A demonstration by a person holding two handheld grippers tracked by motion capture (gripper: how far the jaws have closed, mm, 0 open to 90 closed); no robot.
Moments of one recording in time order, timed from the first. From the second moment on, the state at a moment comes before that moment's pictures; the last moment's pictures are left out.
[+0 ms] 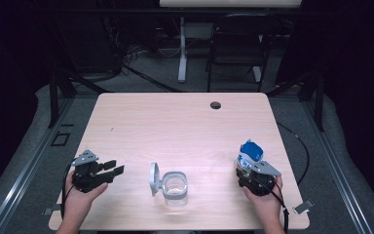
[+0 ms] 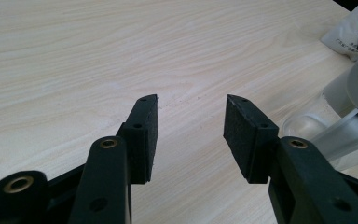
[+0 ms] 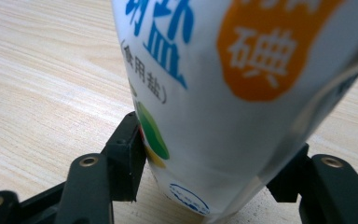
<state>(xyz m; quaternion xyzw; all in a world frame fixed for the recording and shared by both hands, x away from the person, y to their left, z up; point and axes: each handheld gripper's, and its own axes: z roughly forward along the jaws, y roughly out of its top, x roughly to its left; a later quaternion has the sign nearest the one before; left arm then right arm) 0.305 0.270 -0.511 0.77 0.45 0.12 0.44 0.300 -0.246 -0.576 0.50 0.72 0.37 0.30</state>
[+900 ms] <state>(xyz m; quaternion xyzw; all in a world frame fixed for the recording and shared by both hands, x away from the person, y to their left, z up) 0.305 0.271 -0.511 0.77 0.45 0.12 0.44 0.299 -0.248 -0.576 0.49 0.73 0.37 0.30</state>
